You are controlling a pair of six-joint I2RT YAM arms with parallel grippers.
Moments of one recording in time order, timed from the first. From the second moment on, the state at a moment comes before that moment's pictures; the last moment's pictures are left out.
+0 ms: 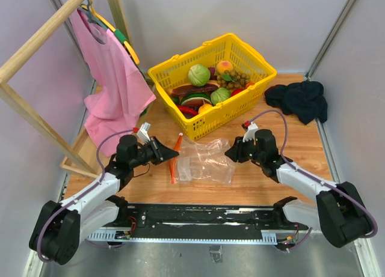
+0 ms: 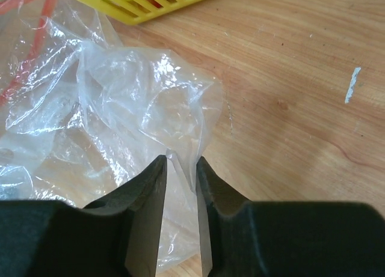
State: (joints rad) left arm -0.36 0.96 0.26 0.35 0.54 -0.98; right arm 0.42 1.16 0.39 0.21 -0.36 0.30
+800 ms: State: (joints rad) left arm -0.87 0.91 0.82 -0.12 0.15 -0.55; right arm 0.46 0.71 0.72 -0.32 -0.24 0.28
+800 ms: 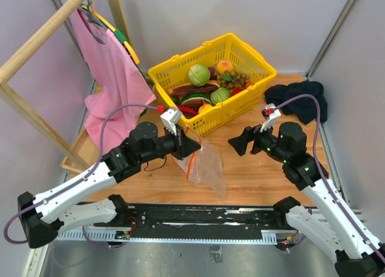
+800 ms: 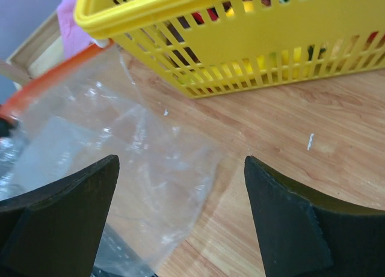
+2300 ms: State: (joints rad) left arm -1.30 1.45 1.30 -0.34 -0.46 -0.21; right arm 0.52 1.05 1.08 -0.69 -0.16 0.36
